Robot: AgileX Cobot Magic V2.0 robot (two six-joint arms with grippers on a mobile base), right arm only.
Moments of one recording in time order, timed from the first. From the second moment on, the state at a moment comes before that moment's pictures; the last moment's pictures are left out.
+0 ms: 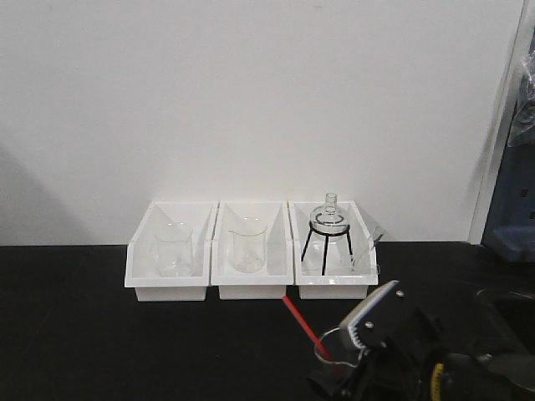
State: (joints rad) arm 0.41 1.43 -0.78 -1.62 -0.25 1.29
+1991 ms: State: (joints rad) arm 0.16 2.23 -1.00 -1.32 -1.16 0.55
